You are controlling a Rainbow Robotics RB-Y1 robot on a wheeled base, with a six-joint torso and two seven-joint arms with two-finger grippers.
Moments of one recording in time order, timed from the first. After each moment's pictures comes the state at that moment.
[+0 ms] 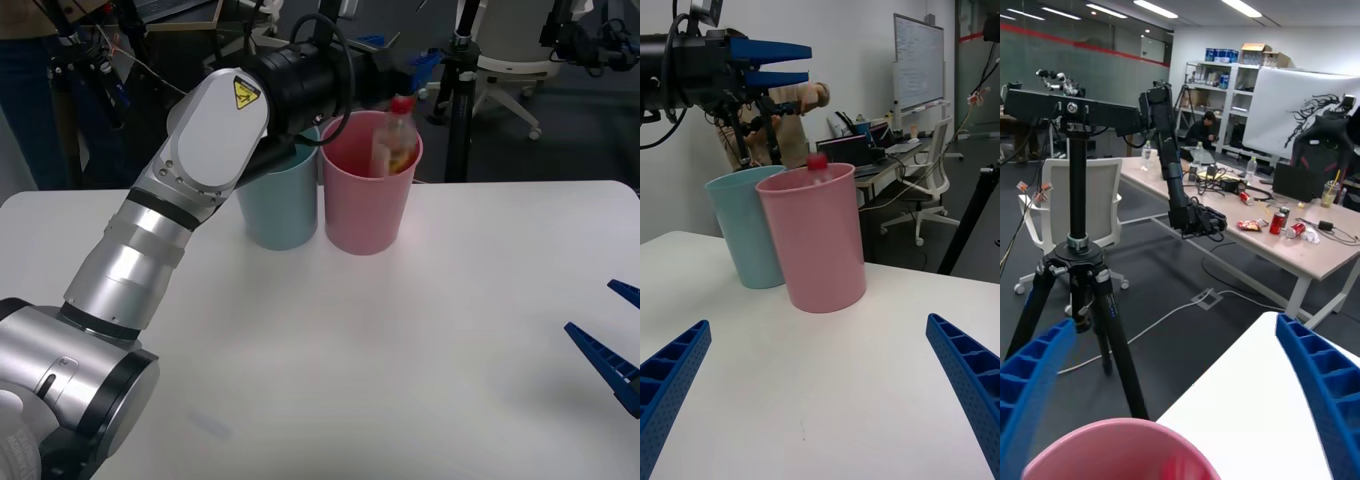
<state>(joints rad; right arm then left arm) 0.35 -0.40 -0.52 -1.66 0.96 -1.22 0.00 -0.91 0.15 -0.18 -1.30 -2.05 -0.61 1.03</state>
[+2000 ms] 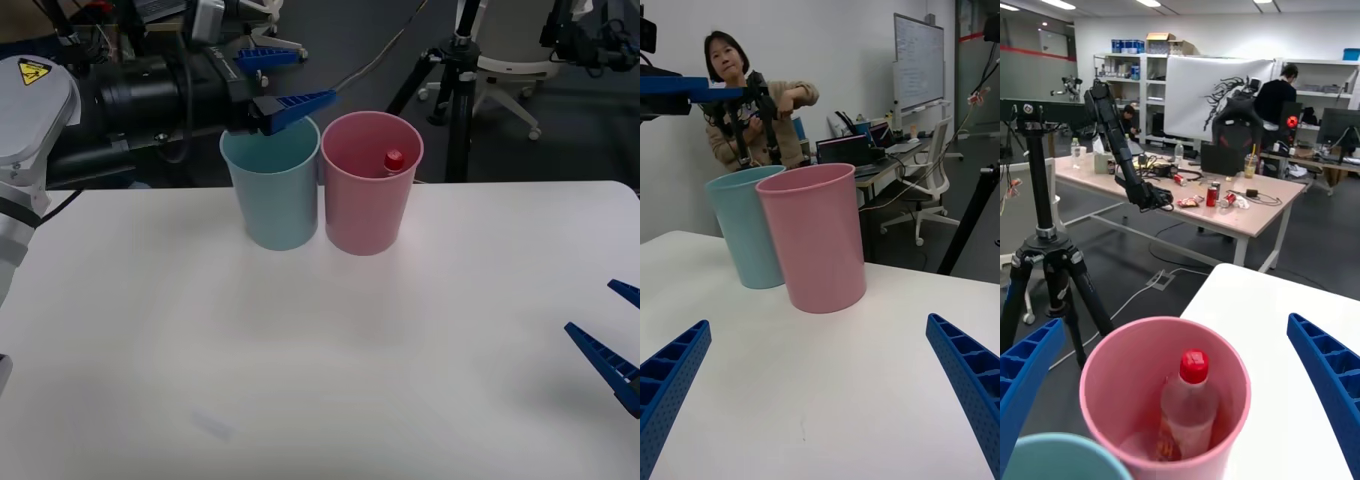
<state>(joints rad) 0.35 -0.40 -0.52 -1.66 0.96 -1.22 0.00 -0.79 0.55 -0.15 -1.30 -1.27 -0.94 0.47</state>
